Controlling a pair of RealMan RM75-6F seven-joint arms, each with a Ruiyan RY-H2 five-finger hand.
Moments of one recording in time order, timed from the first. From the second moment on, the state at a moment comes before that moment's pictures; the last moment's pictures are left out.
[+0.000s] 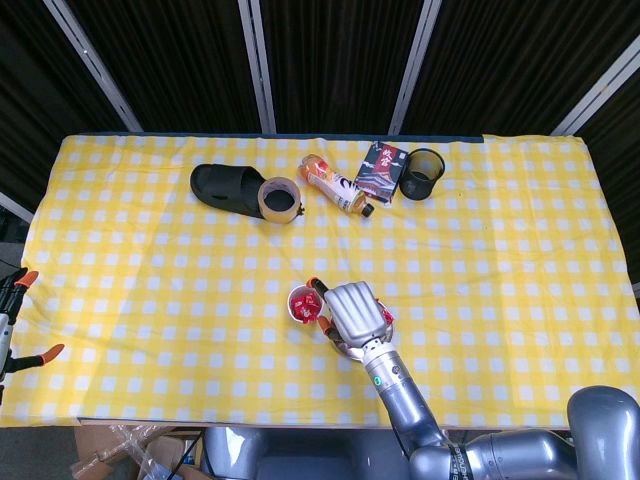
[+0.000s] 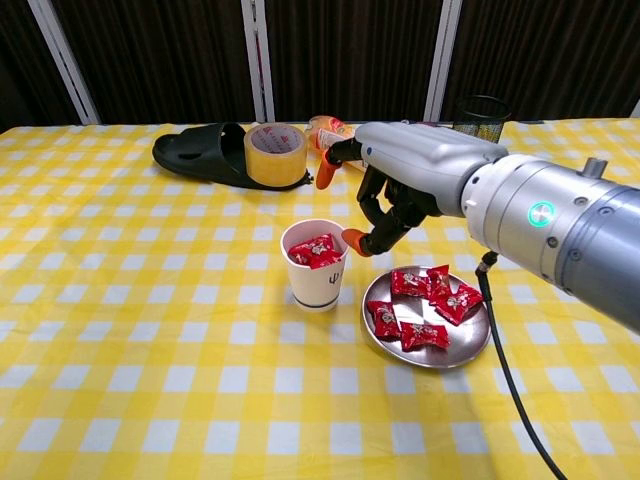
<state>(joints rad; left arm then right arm) -0.09 -1.04 -0.06 -1.69 1.39 1.41 -0.10 0.79 -1.70 0.22 -1.89 -0.88 1.27 -0.76</state>
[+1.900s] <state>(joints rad) -0.07 -1.06 -0.07 -1.67 1.44 1.48 -0.15 0.69 -1.73 0.12 -1.73 -0.78 1.18 -0.71</state>
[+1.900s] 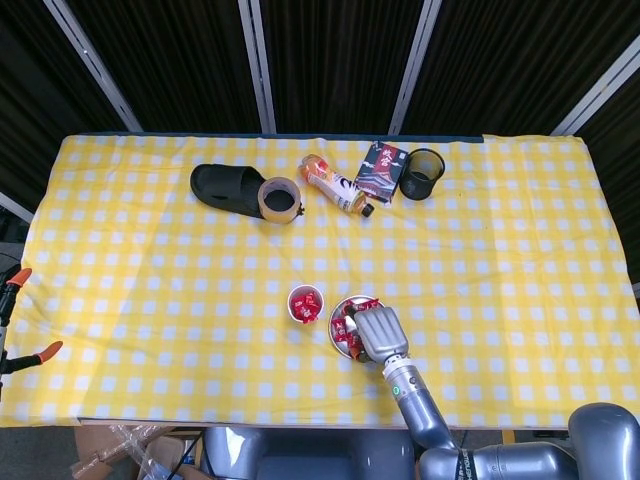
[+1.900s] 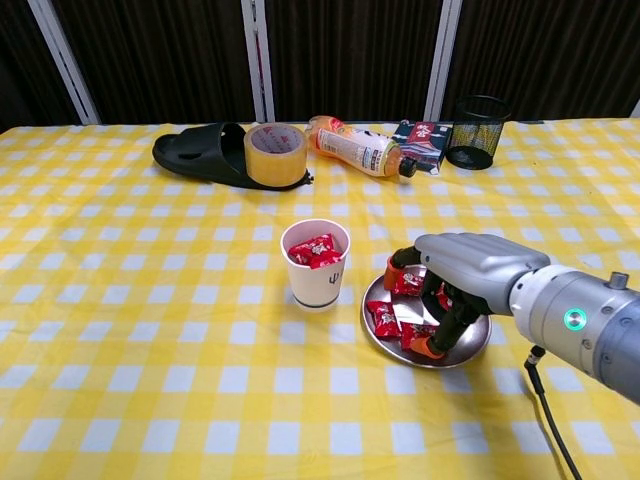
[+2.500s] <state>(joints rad) -0.07 -1.06 -0.07 -1.67 1.43 1.47 -0.15 0.69 -1.76 0.13 -1.66 -0.77 1.14 -0.67</state>
